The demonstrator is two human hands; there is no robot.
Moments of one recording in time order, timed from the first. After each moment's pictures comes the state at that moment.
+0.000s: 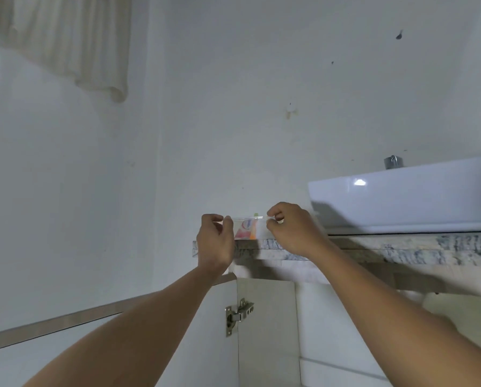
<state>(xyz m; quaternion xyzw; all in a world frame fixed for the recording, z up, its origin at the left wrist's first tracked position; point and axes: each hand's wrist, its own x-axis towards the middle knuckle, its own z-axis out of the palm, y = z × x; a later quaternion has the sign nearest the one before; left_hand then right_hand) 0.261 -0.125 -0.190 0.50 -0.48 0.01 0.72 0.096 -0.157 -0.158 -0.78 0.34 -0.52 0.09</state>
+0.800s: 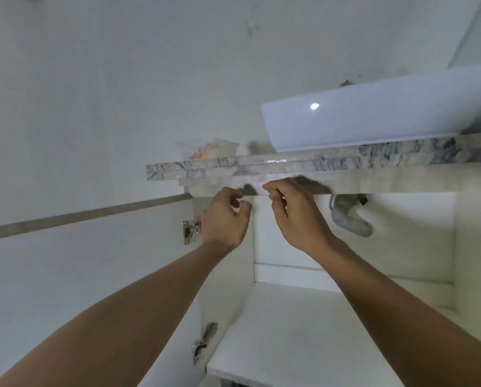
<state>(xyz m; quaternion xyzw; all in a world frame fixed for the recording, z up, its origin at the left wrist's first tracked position) 0.162 -0.116 -0.307 0.53 -0.61 0.06 0.59 0.000 -0.132 -0.302 -0.77 0.26 -0.57 -0.05</state>
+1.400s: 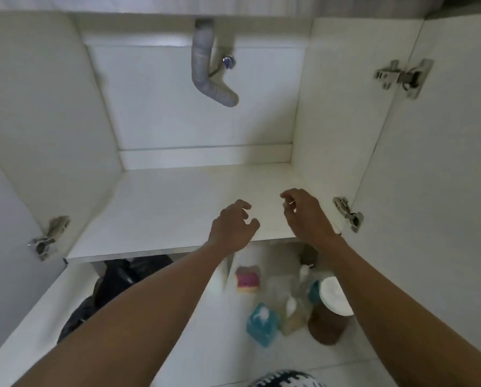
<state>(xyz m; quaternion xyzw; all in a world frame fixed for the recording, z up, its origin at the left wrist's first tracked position) -0.078 -0.100 -0.584 0.51 -0.76 -0.27 0.29 -0.268 -0.063 -0.582 -0.64 0.66 -0.38 0.04</state>
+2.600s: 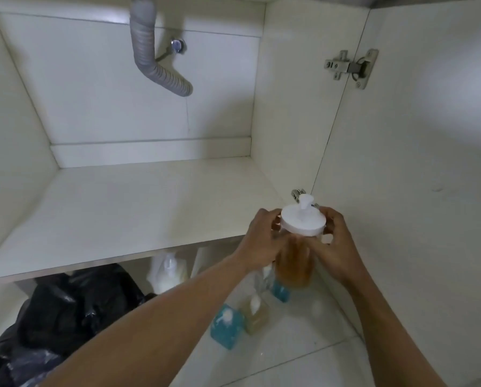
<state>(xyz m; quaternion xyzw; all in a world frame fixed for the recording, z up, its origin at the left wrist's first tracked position) -0.196 -0.060 -0.619 0.29 -0.81 -0.40 0.31 -0.333 0.050 -0.609 -0.45 0.69 -0.54 0.17</state>
